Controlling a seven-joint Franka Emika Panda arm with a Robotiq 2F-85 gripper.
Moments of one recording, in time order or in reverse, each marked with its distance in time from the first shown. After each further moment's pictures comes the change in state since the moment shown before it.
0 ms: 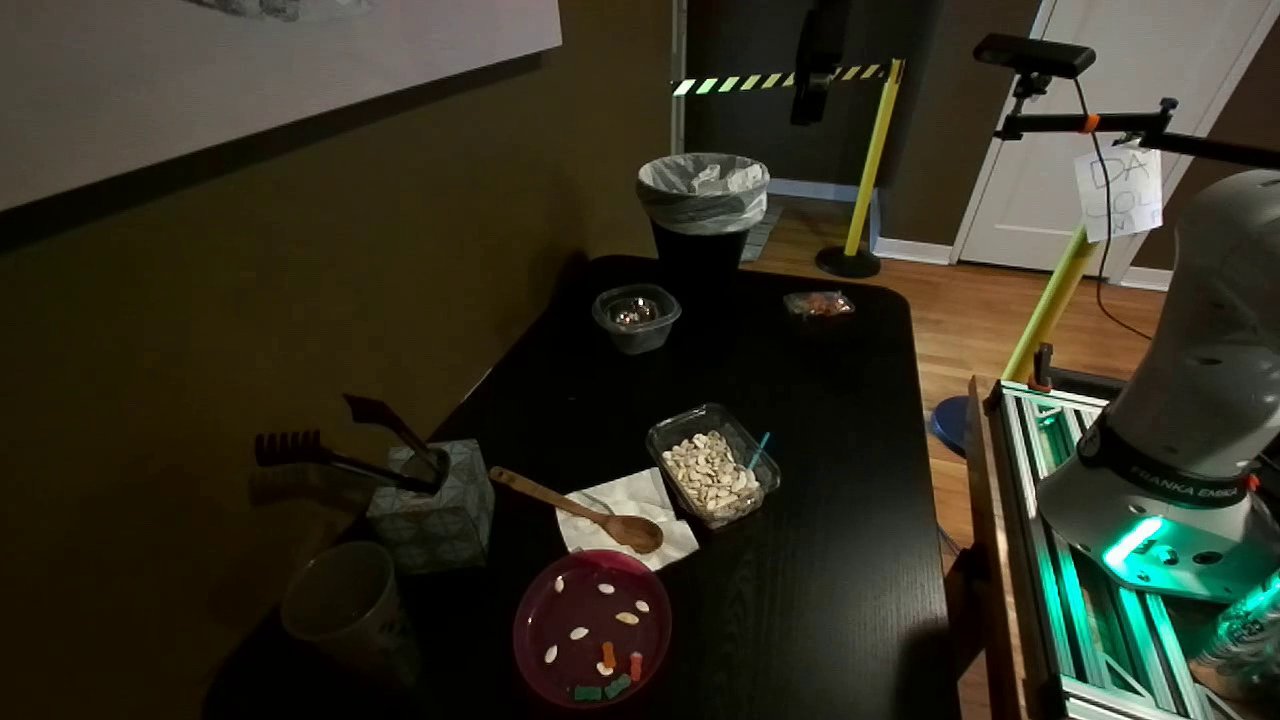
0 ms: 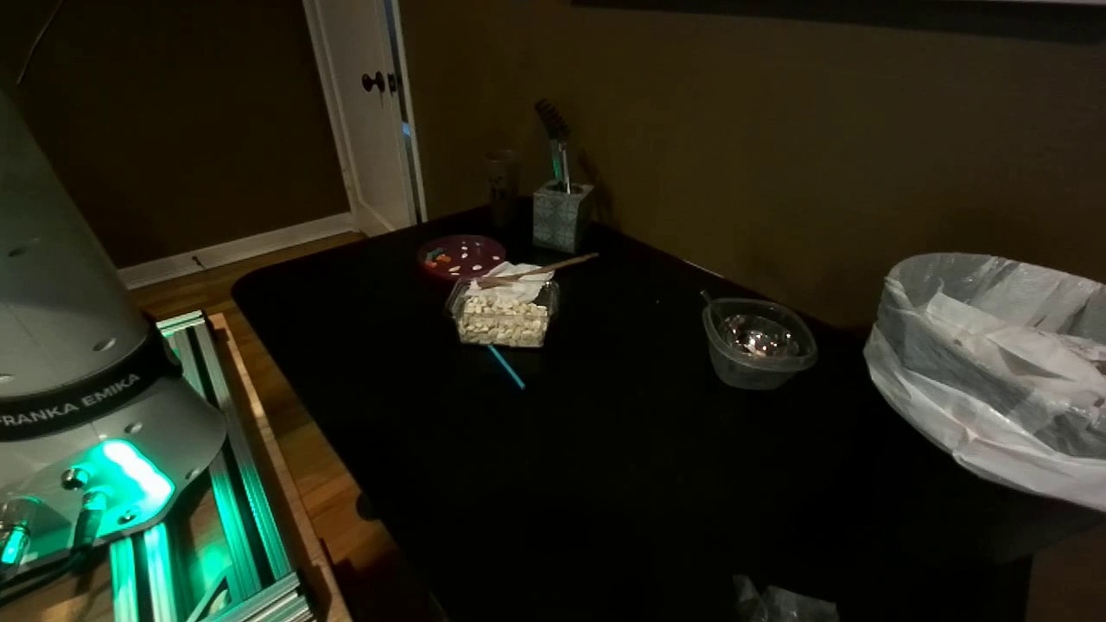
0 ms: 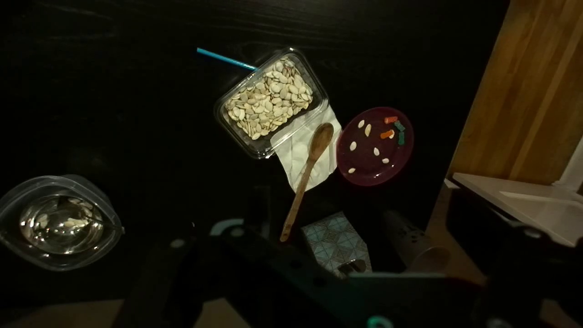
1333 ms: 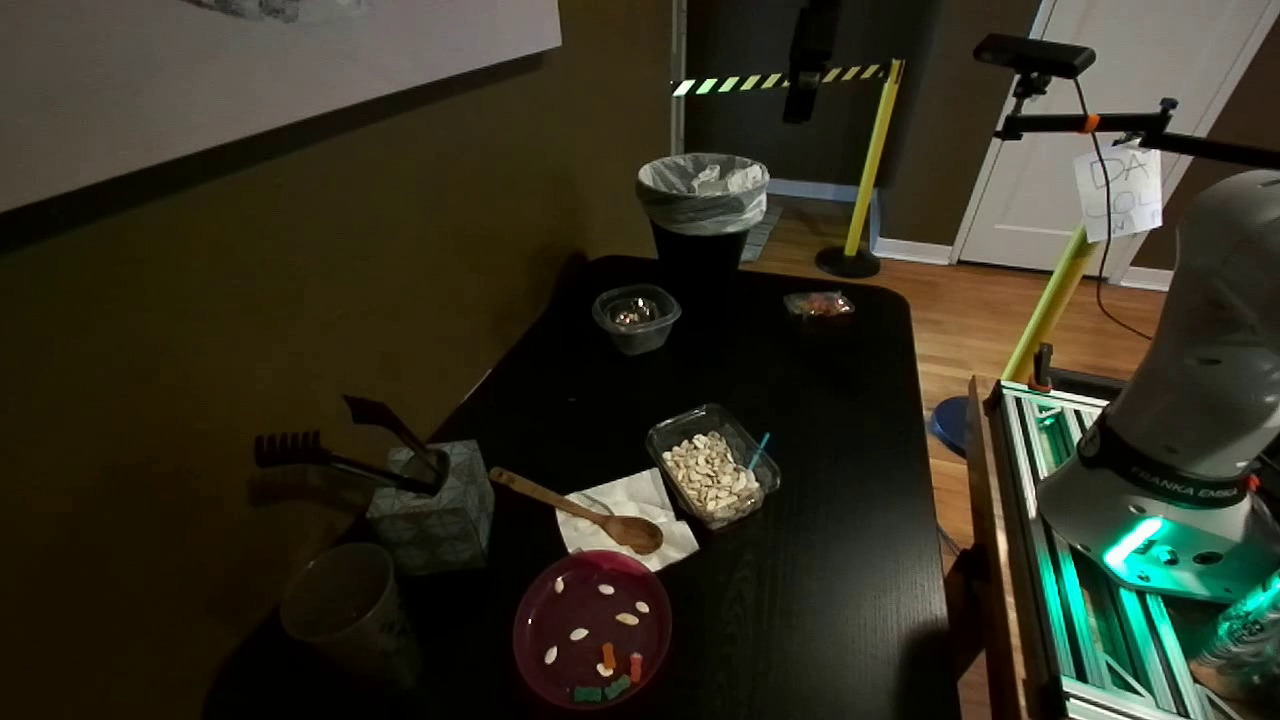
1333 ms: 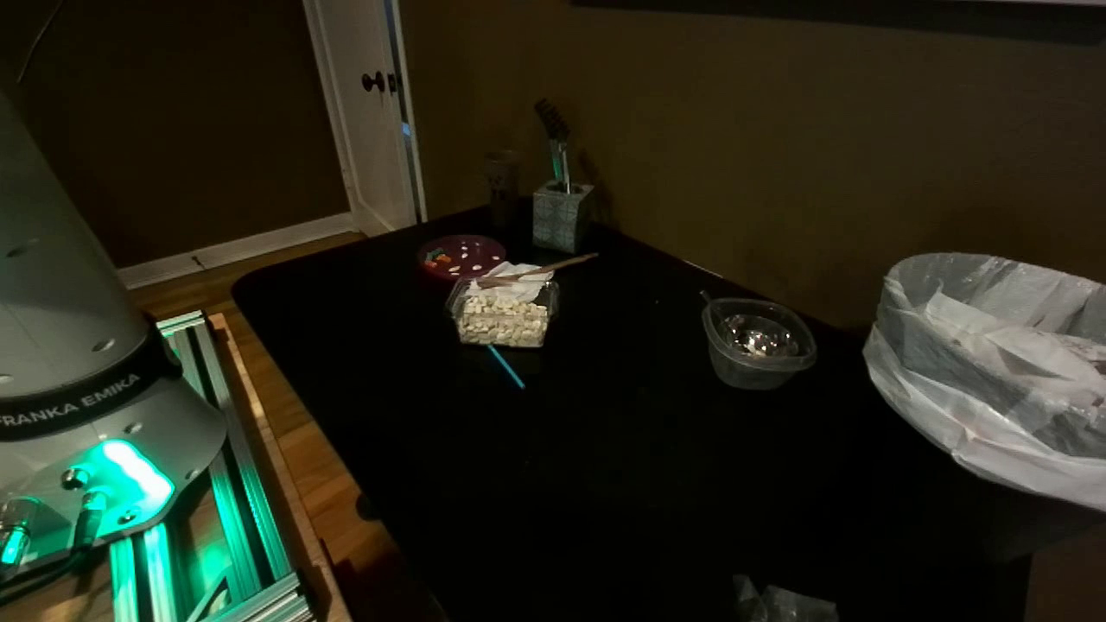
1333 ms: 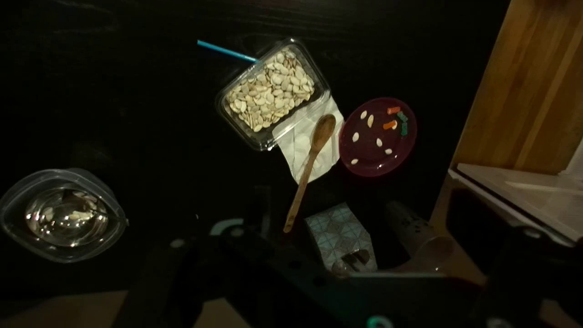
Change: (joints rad) arm -0.011 0.003 0.019 0.001 0.009 0.028 0.021
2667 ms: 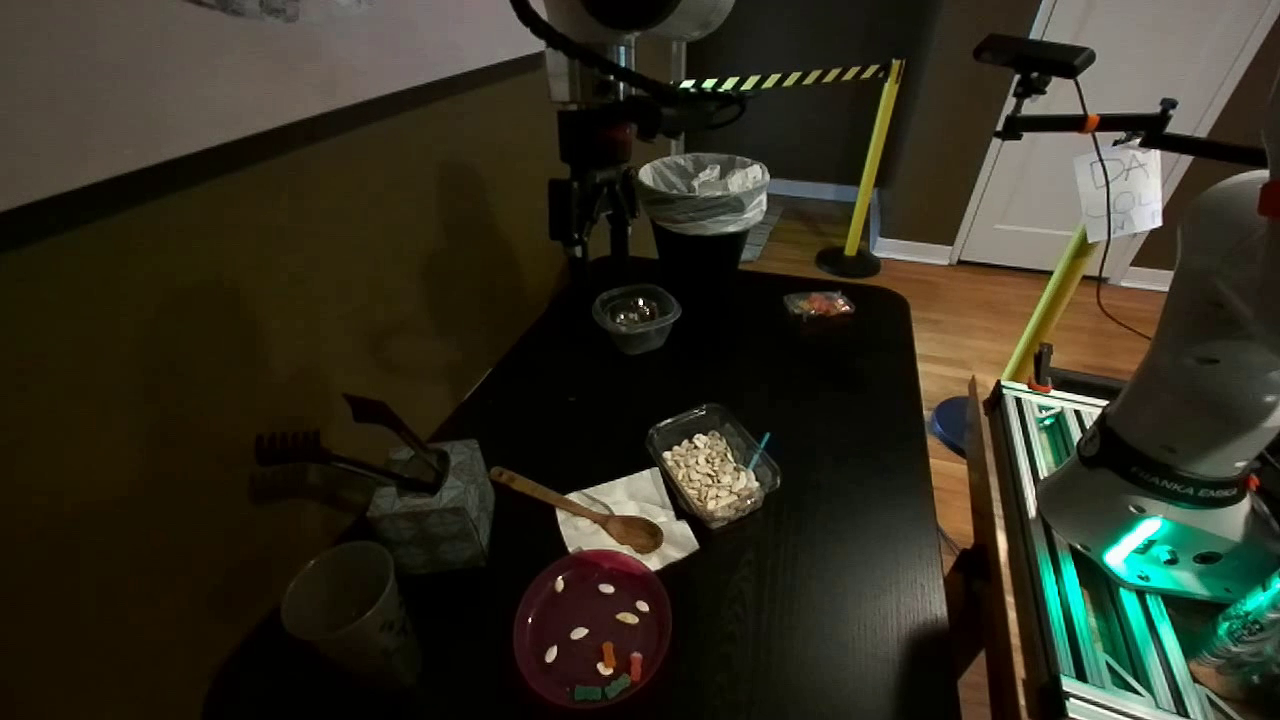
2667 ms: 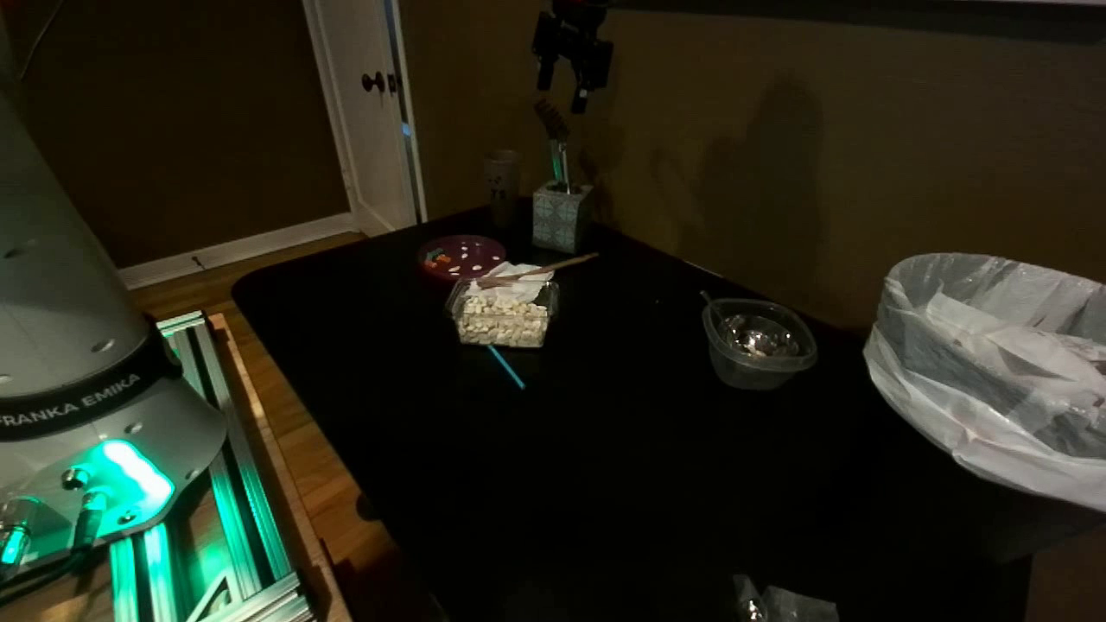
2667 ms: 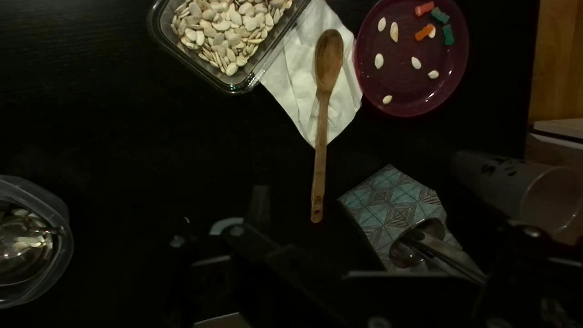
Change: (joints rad) arm -0.014 0.673 0.224 0.401 0.011 0.202 0.390
